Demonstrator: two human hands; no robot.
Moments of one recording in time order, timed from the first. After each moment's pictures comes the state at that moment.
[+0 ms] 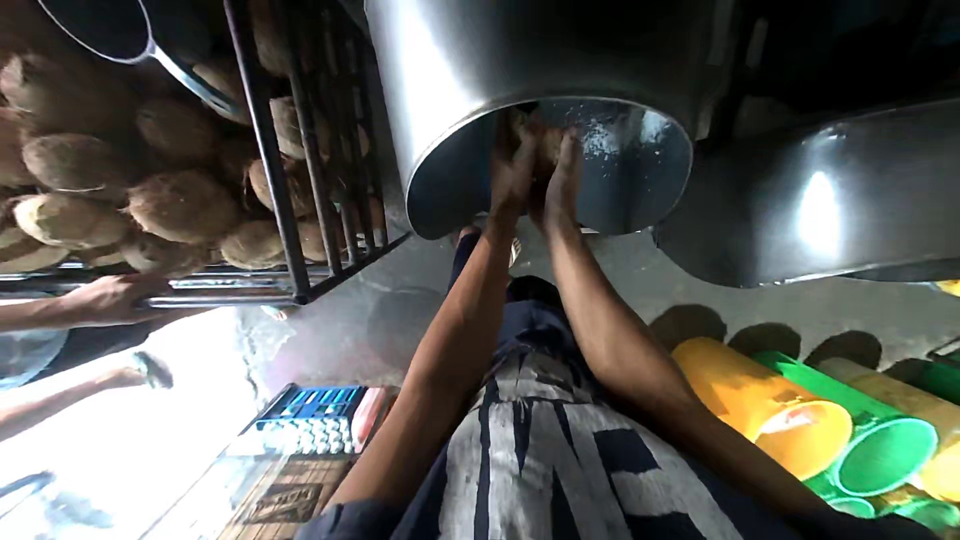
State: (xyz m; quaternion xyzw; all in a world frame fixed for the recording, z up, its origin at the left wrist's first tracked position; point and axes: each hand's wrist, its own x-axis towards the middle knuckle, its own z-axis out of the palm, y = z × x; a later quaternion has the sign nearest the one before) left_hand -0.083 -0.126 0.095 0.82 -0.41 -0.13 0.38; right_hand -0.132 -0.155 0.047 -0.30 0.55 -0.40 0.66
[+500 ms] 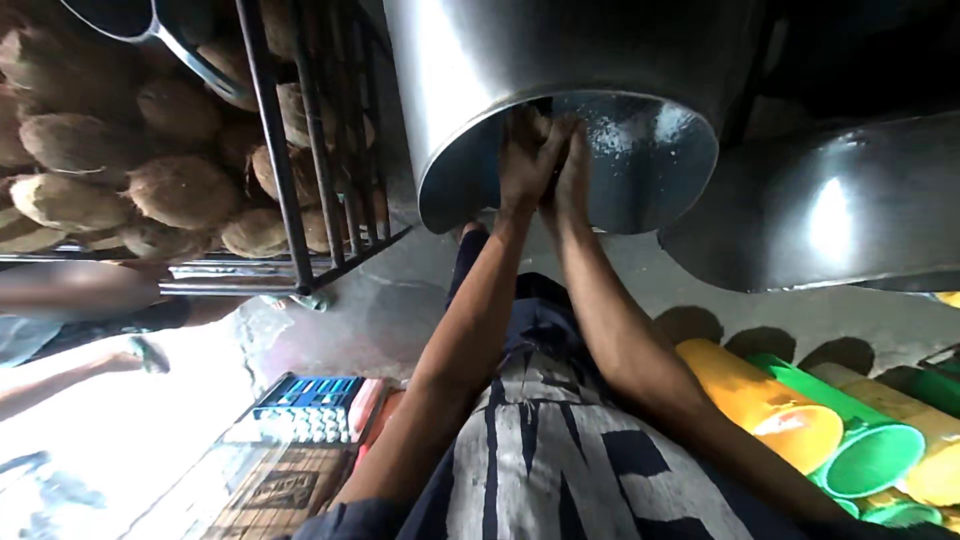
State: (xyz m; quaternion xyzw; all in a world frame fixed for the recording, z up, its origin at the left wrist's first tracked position) left_hand -0.066 -0.144 0.047 0.77 -0.26 -0.34 0.47; right_hand -0.125 -0.161 0.050 -0.32 0.51 -0.42 0.68
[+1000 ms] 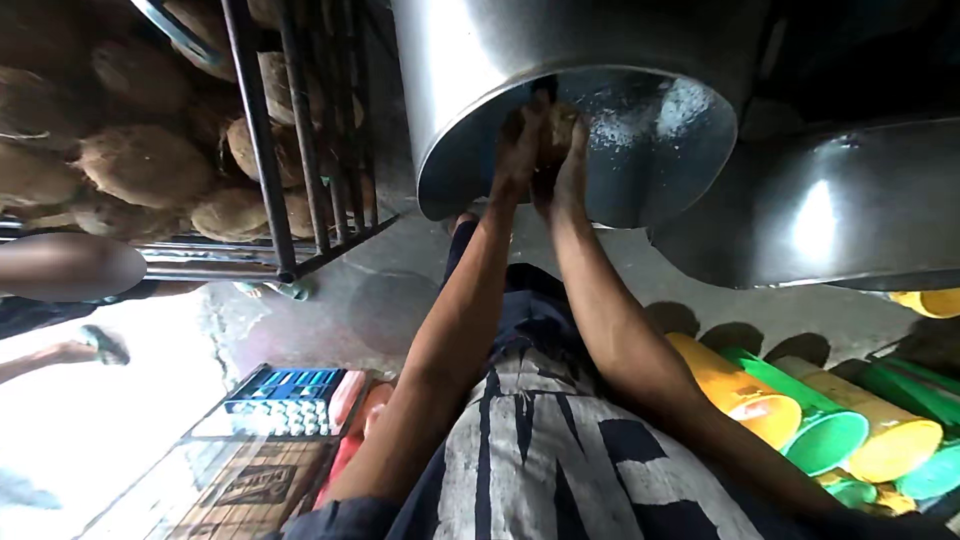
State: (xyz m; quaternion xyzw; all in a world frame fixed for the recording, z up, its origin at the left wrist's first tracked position) left_hand -0.055 -0.136 0.038 0.68 -0.13 -0.48 0.54; right_hand -0.126 -0.153 0.052 -0.20 0.54 -0.37 0.73
